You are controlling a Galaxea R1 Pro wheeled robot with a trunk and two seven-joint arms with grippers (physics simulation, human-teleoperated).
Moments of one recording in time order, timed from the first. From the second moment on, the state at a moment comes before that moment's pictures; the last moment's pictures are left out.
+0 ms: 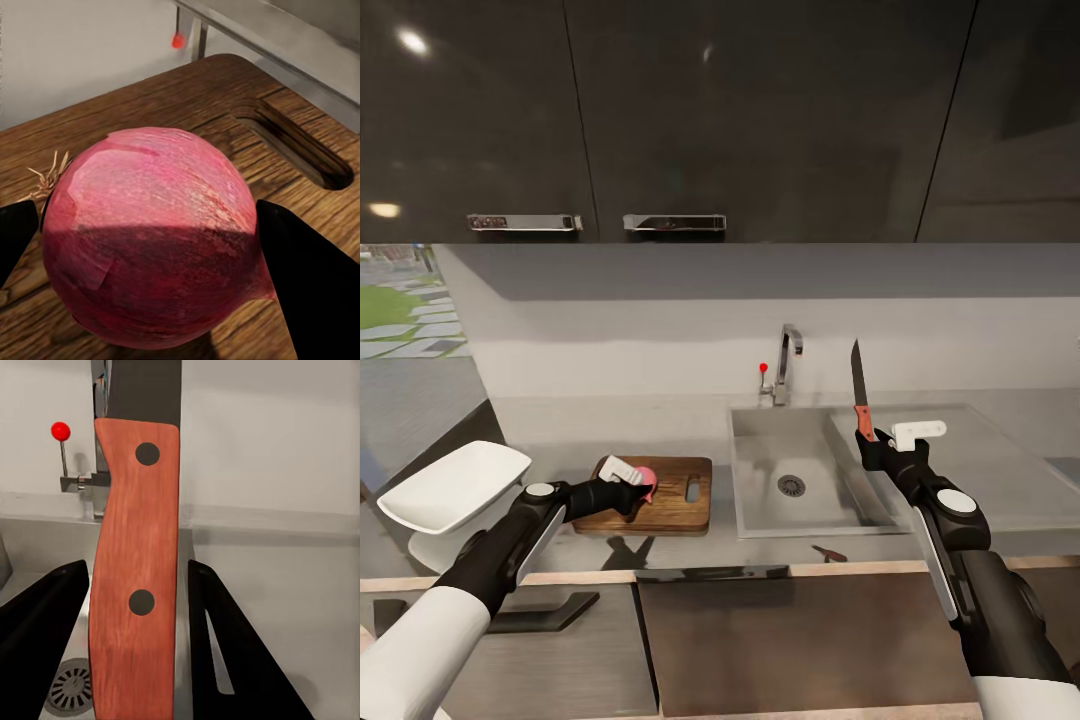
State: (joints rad) left arm -0.71 0.21 -0.27 -0.89 0.10 0.32 -0.61; right arm -0.49 -0.10 -0.08 -1.48 0.05 0.43 0.10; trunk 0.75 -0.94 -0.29
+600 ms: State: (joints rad) left arm -0.71 0.22 -0.27 -0.89 0.11 0.32 -0.61; right arm -0.49 -0.10 -0.08 -1.48 0.05 0.43 0.10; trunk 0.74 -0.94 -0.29
